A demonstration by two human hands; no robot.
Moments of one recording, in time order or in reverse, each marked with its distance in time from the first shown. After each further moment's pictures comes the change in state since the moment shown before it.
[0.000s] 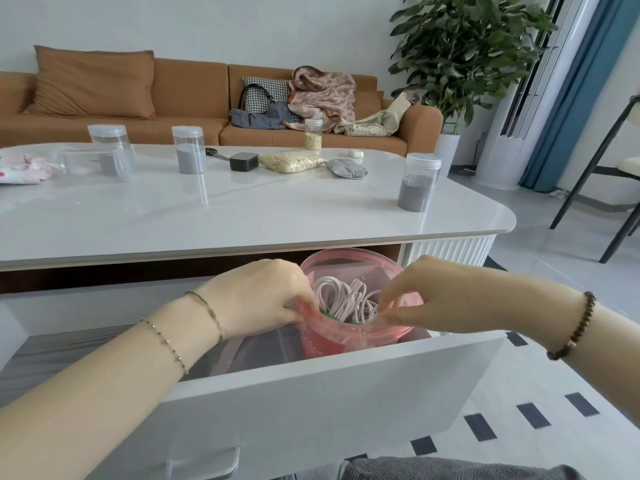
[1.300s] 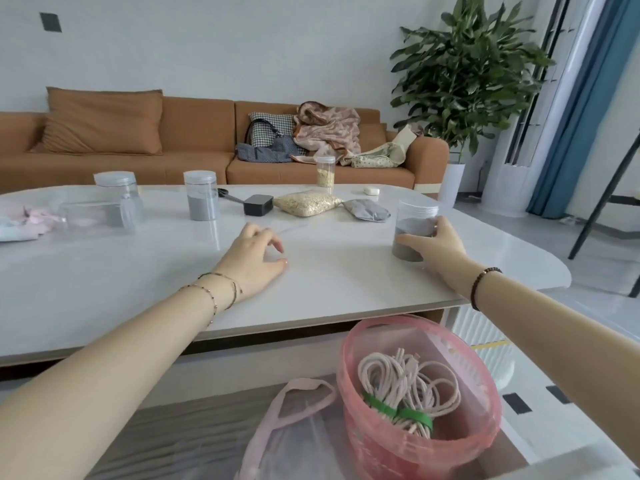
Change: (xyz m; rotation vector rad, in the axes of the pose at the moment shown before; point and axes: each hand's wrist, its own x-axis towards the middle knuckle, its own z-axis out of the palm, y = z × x) left_hand 0.069 -0.164 -0.034 -0.128 0.362 -0.544; right_hand 0.195 0.107 -0.028 0.817 0.821 0.525
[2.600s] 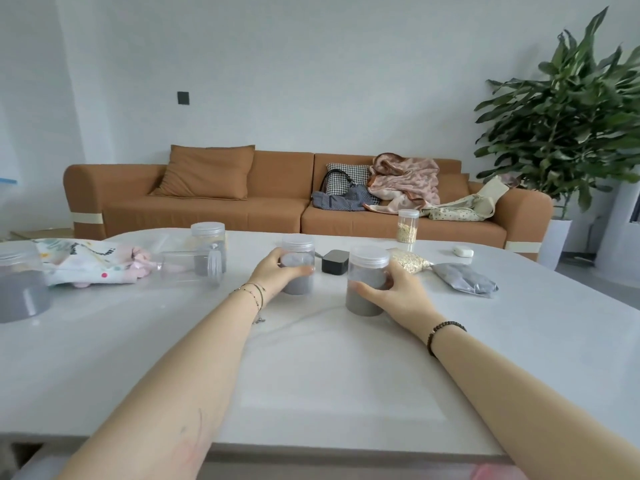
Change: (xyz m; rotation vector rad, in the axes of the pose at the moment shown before) left_hand 0.104 -0.121 -0.039 -0.654 0.250 -0.360; right_hand 0.037 -0.078 0.189 0.067 -0.383 -0.448
